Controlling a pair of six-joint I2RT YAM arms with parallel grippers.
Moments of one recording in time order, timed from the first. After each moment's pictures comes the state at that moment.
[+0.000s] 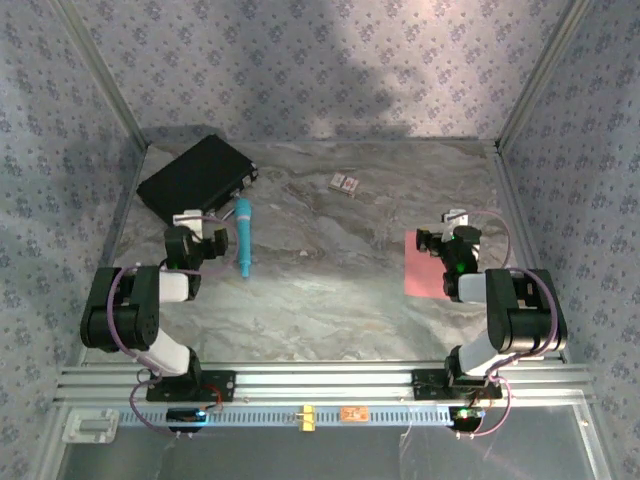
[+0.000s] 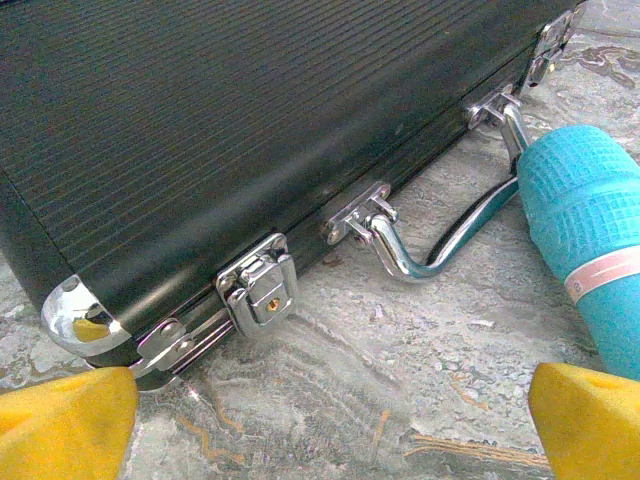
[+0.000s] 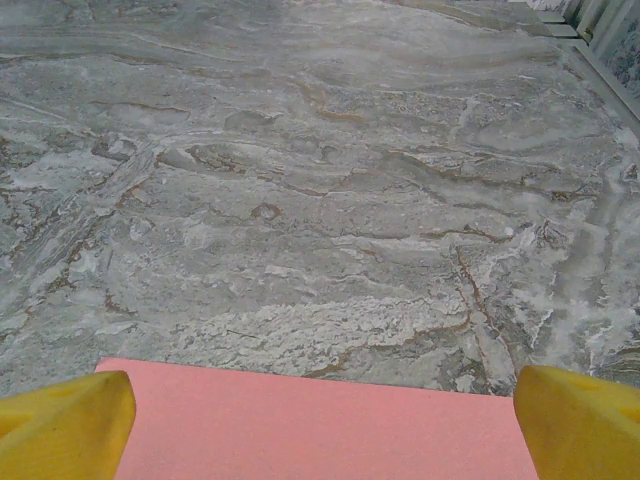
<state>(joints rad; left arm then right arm) 0.01 1.55 0.40 0.69 -0.04 -0.02 -0.03 1.52 0.38 0.70 0.03 -0.04</state>
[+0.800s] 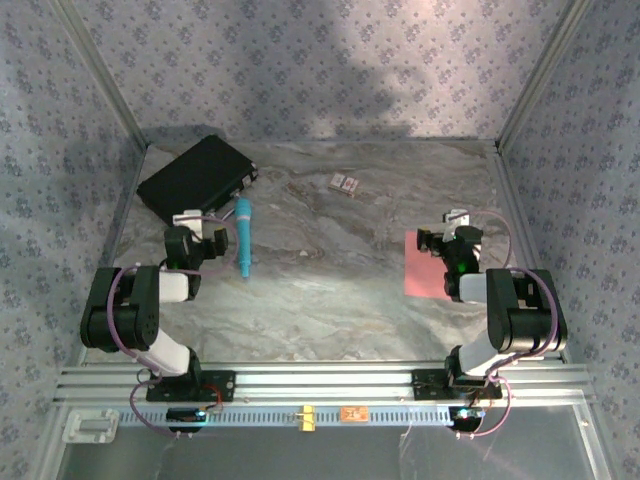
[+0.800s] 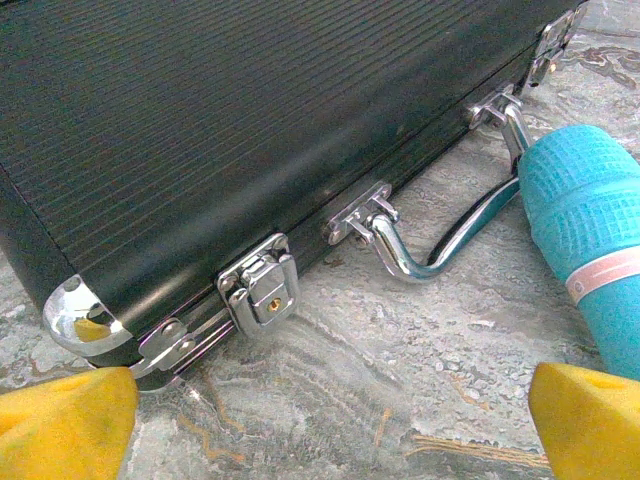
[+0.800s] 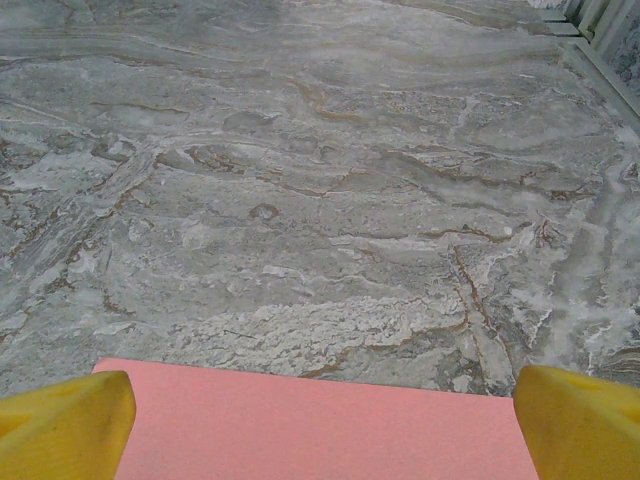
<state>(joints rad) 0.01 1.55 0.40 0.69 -0.04 -0.02 -0.04 1.52 0.38 0.70 0.01 -0.04</state>
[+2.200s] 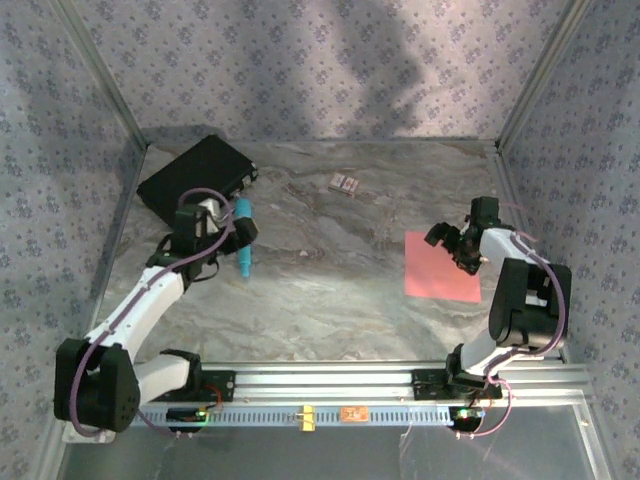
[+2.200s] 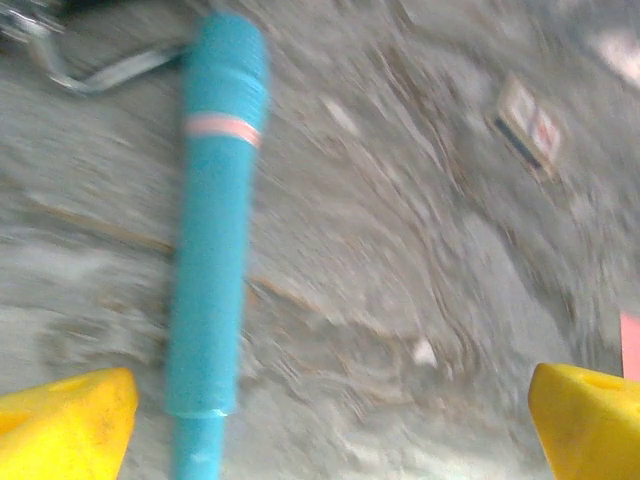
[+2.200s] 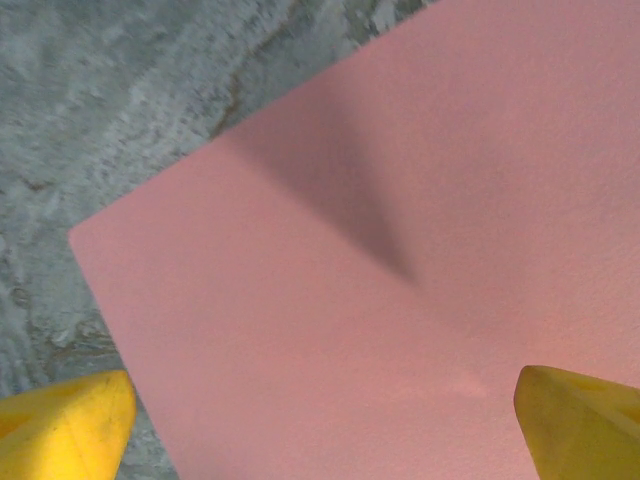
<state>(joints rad) -0.26 1.14 0.71 -0.28 0.18 -0.60 -0.18 1.56 0.86 -0.49 -0.22 0.45</state>
